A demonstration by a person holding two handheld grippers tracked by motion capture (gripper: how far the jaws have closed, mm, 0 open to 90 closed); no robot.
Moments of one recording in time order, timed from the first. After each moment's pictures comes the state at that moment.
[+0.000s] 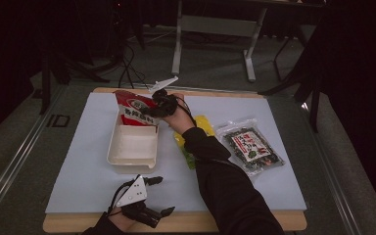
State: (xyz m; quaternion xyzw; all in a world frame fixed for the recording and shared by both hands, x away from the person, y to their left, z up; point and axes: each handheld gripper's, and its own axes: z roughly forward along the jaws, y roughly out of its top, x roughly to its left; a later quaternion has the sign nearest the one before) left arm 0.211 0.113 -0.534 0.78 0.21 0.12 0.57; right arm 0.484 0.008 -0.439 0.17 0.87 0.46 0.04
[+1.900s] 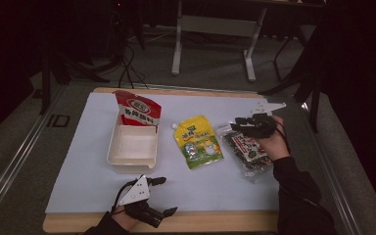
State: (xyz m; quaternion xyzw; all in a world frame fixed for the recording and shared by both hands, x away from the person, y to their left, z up) left arm 0.215 0.107 -0.539 0.78 0.20 0.10 0.58; right arm 0.430 -0.283 -0.444 0.29 0.85 0.43 0.15
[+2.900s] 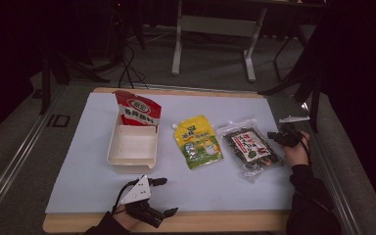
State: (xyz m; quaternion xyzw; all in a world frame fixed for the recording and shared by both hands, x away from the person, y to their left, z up) left arm 0.217 0.105 -0.543 0.78 0.20 0.09 0.58; right arm 0.459 -0.401 -0.524 0.48 0.80 0.31 0.18
